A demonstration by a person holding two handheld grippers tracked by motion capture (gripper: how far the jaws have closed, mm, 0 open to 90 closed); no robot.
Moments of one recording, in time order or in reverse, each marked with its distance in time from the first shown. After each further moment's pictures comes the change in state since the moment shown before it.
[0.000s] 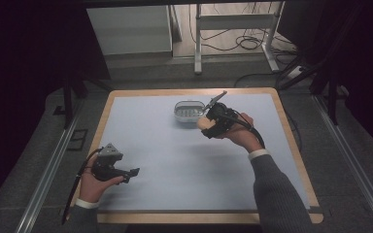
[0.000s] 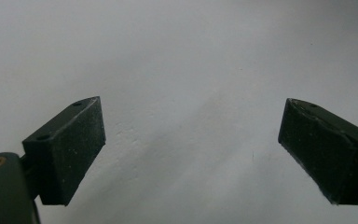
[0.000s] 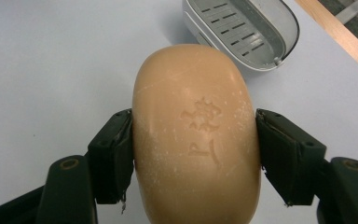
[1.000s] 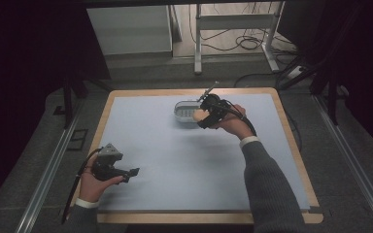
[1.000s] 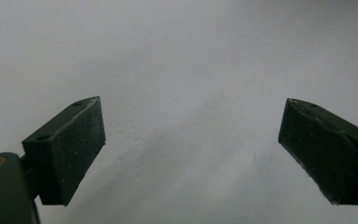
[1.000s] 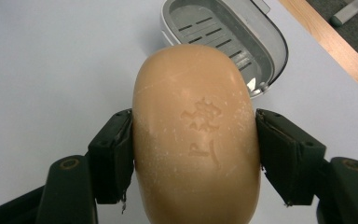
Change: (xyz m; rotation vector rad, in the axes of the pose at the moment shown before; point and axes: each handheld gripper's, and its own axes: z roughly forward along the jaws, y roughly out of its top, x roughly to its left) left arm 0.003 -0.001 0.000 0.007 -0.005 0.004; right arm -0.022 0.027 0.026 0.030 0.000 -0.002
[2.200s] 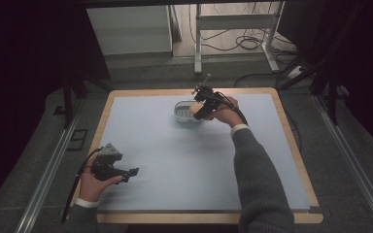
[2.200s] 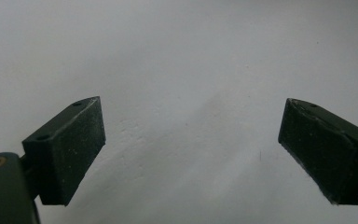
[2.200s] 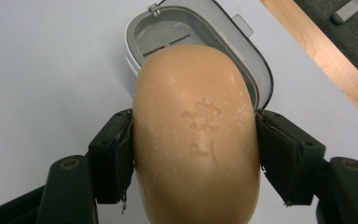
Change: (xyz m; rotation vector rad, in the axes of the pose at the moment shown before) left arm 0.003 -0.002 0.003 -0.001 -0.002 -0.013; right arm -0.025 0.028 0.035 0.031 0.004 -0.001
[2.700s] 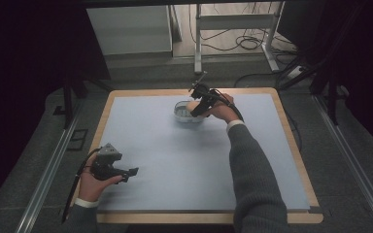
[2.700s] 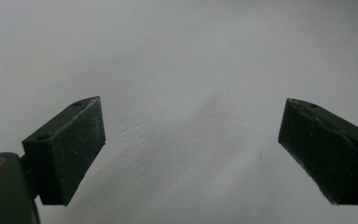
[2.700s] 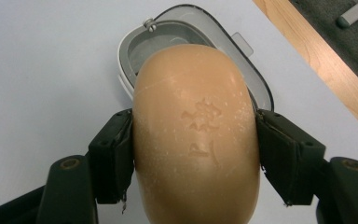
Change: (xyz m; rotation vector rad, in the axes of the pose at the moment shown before) left arm 0.001 0.000 -0.001 -0.007 -0.003 -0.006; right arm -0.006 0.014 0.013 0.000 0.014 -0.010
